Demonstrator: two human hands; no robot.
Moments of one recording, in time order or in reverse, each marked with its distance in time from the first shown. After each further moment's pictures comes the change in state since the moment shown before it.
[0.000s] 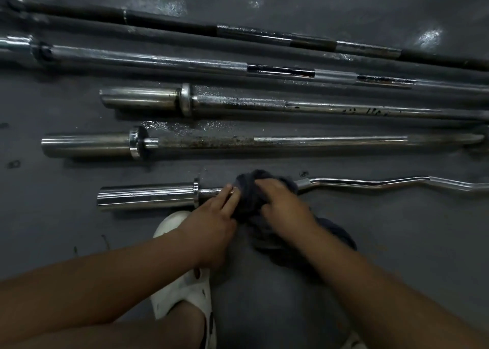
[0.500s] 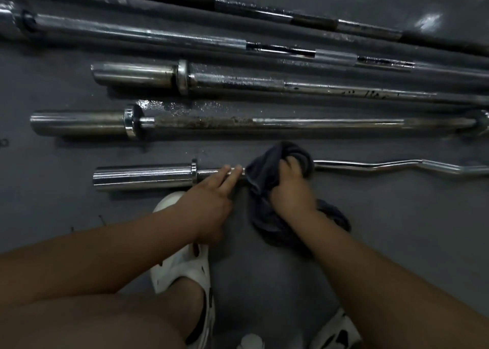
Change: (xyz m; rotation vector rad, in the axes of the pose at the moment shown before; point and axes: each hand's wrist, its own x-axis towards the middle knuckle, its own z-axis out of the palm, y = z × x) left_hand 0.001 -0.005 -0.003 -0.043 -0.035 0.025; right_hand -0.008 0.010 0.001 -0.164 0.111 0.206
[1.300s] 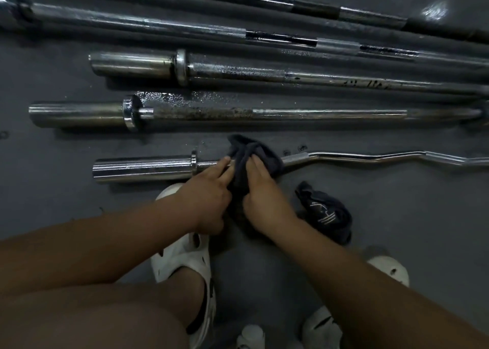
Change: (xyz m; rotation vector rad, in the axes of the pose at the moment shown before) left_hand -0.001 0.002 -0.009 0.004 -0.030 -0.044; right_hand -0.030 -0.034 0.026 0.156 -0.002 -0.325
